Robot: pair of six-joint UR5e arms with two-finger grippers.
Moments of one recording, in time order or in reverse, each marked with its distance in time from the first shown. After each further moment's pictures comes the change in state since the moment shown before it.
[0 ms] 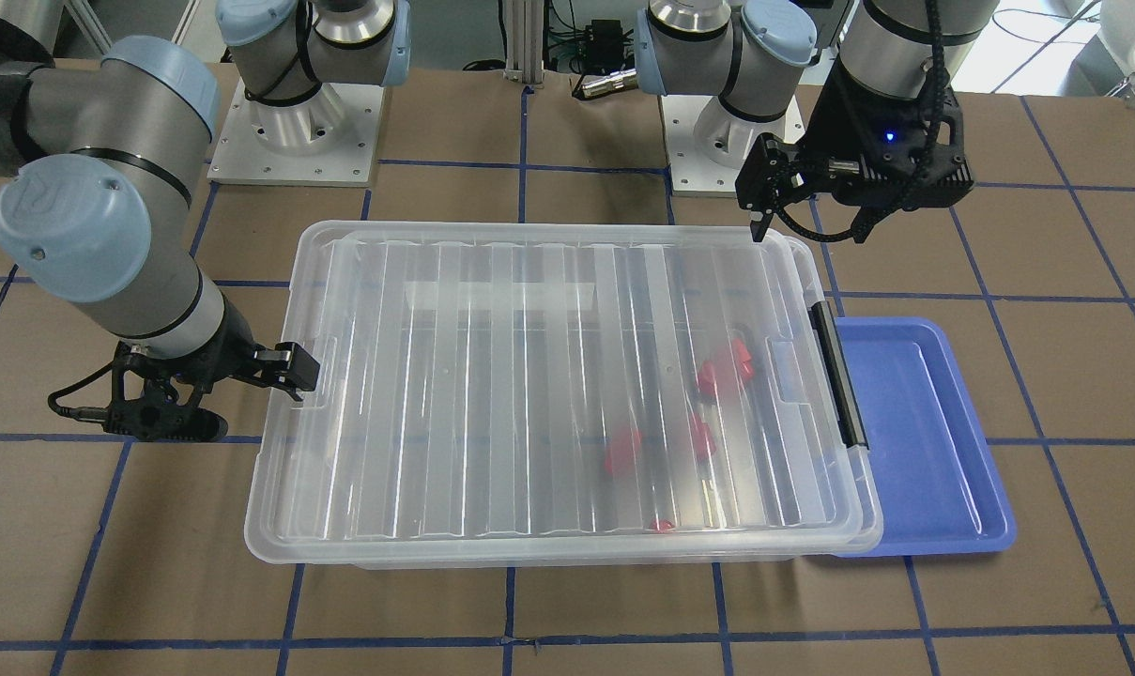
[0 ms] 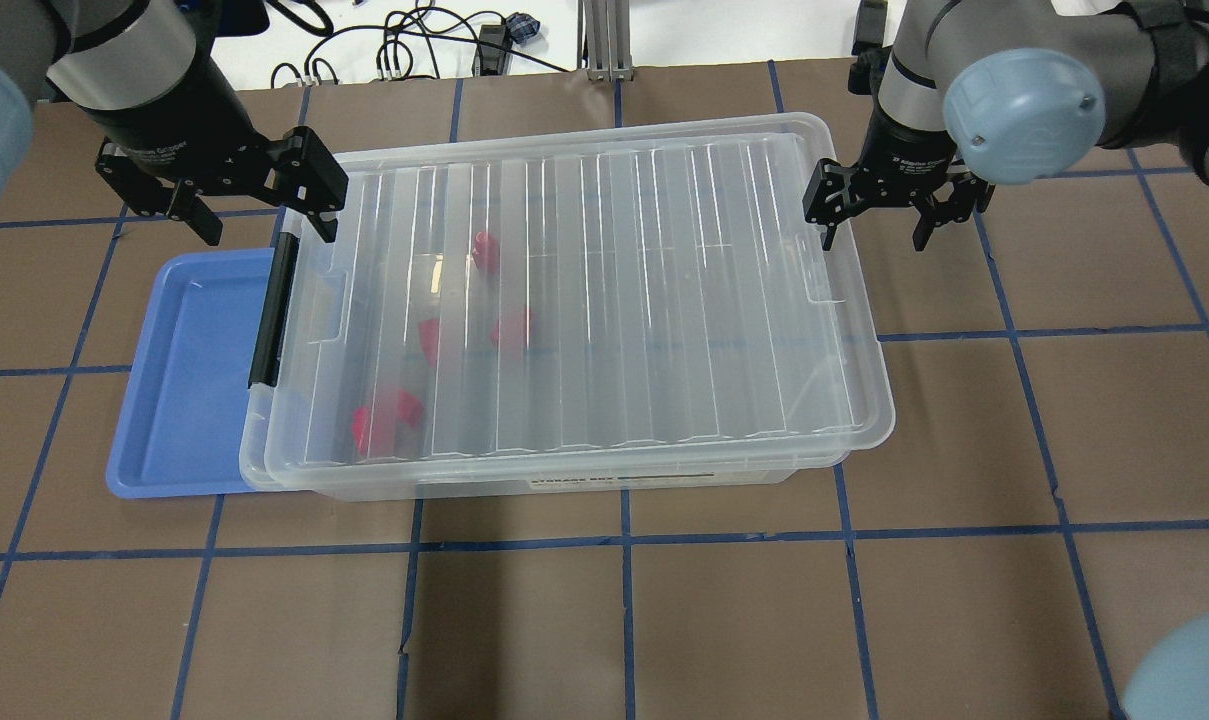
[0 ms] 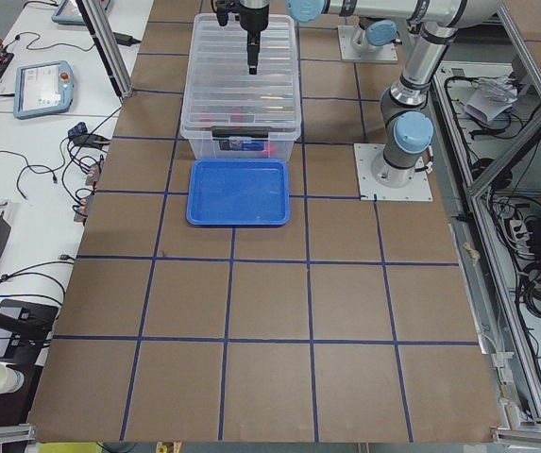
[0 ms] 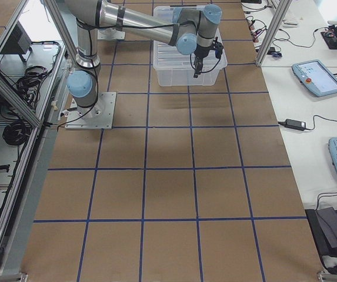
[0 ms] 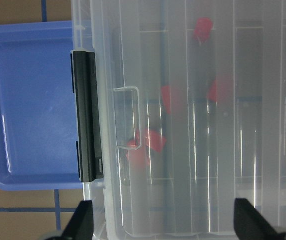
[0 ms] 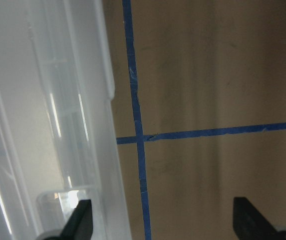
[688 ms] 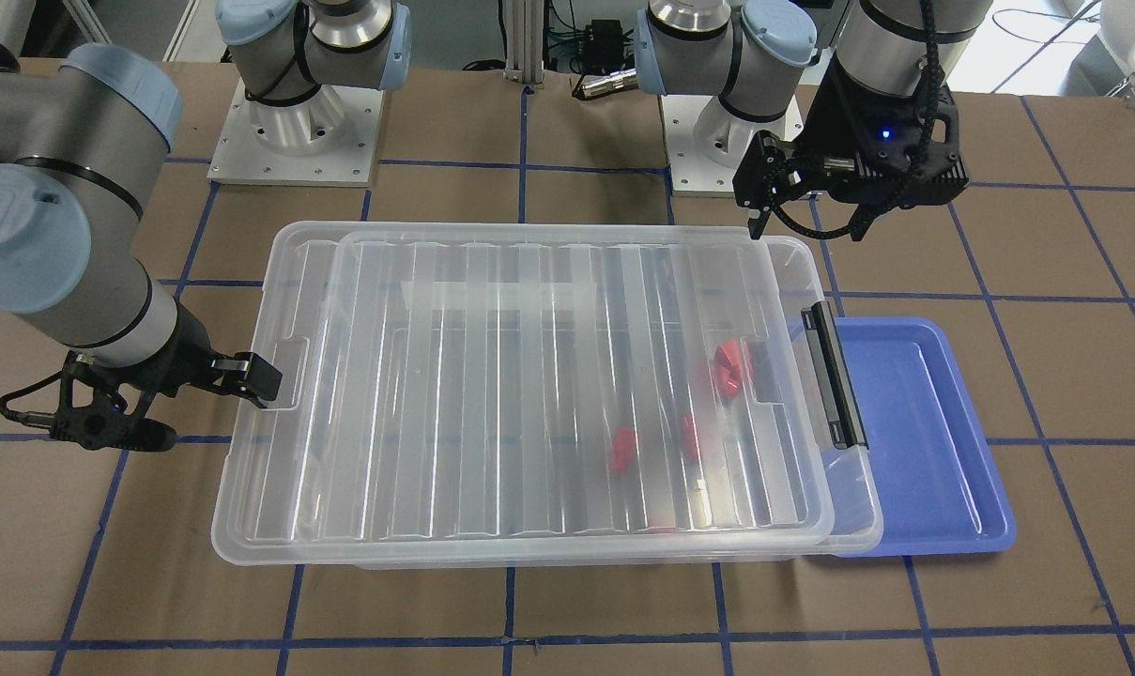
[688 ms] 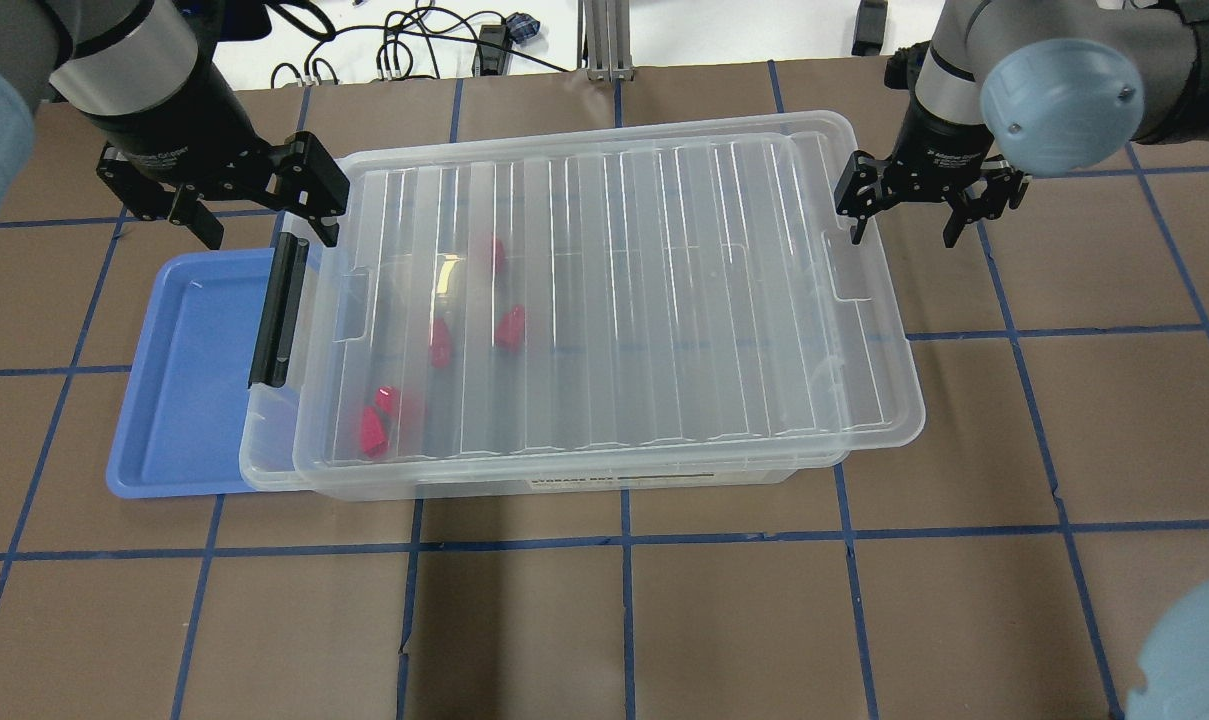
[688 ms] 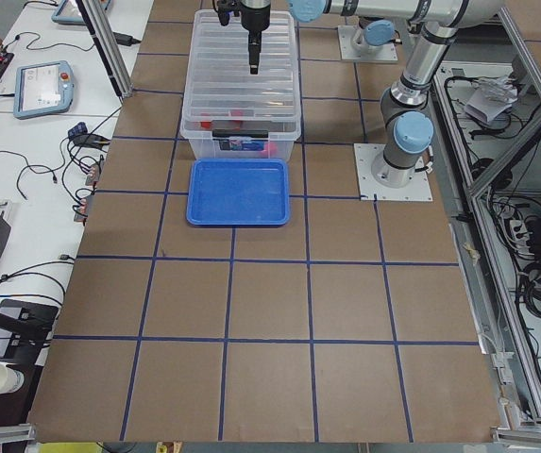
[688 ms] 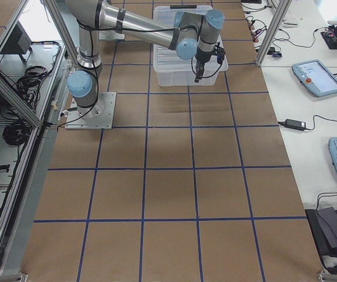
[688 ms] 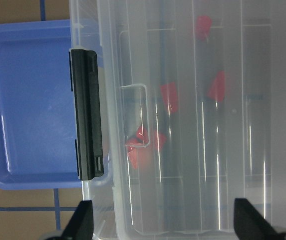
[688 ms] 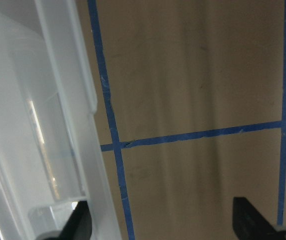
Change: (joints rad) left arm -0.002 0.007 -0.008 0.000 0.001 0.002; right arm -0.062 0.002 -0.006 0.002 -0.004 -0.007
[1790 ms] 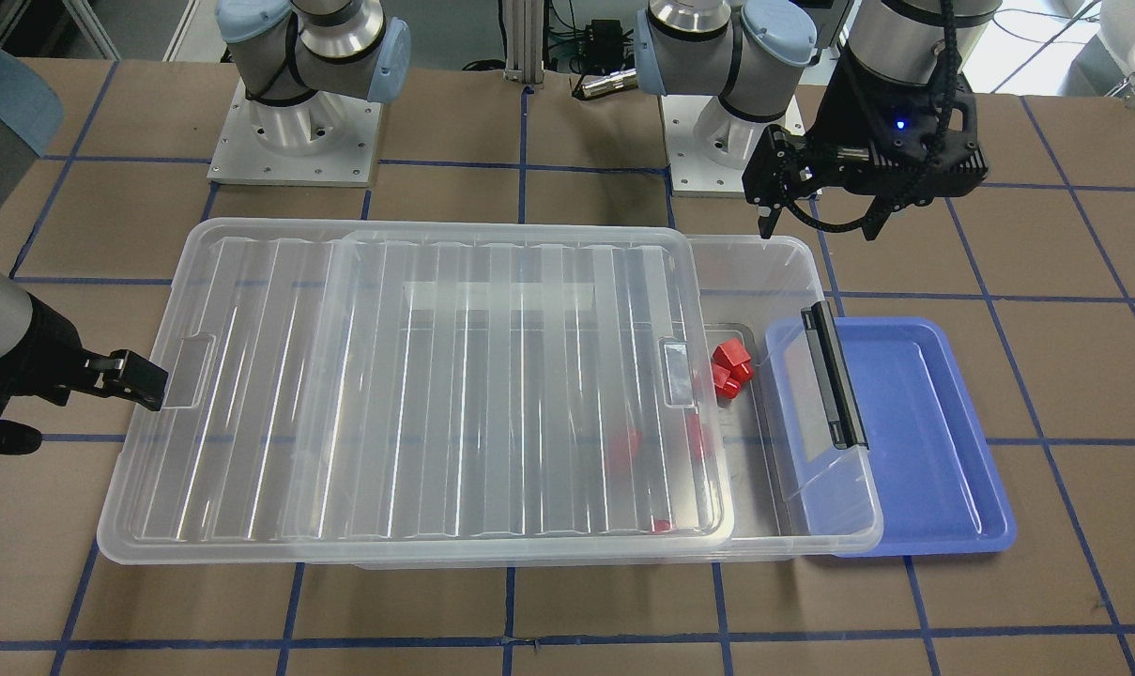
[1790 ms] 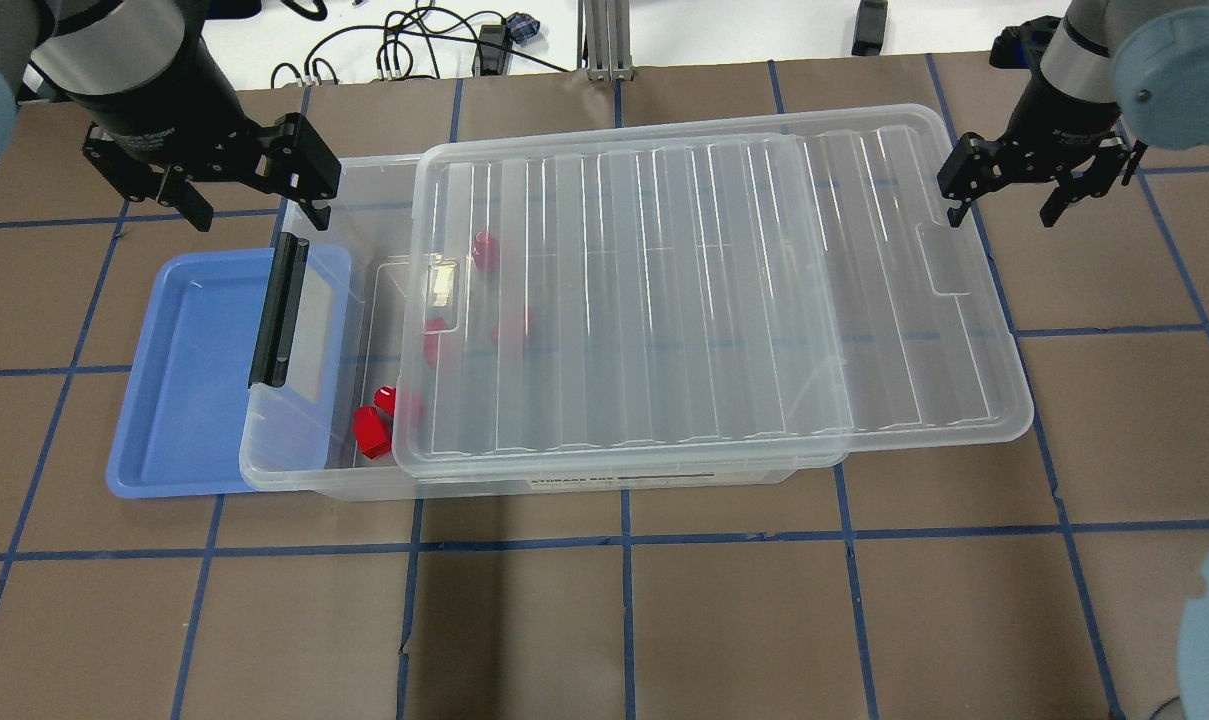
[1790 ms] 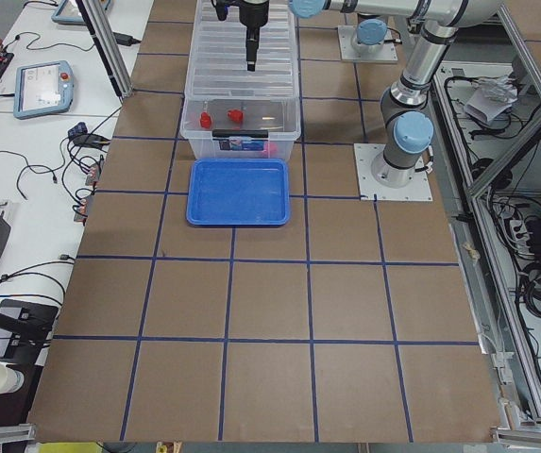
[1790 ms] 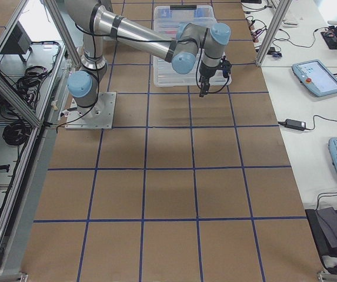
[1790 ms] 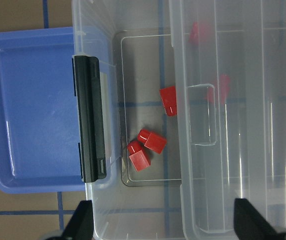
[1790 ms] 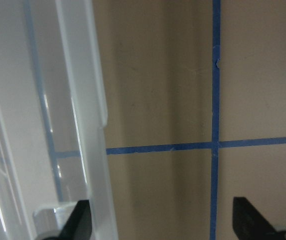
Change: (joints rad) left arm 0.006 -0.011 0.039 0.002 0.011 0.011; right arm -0.171 -0.002 -0.016 -0.002 -0.003 -0.253
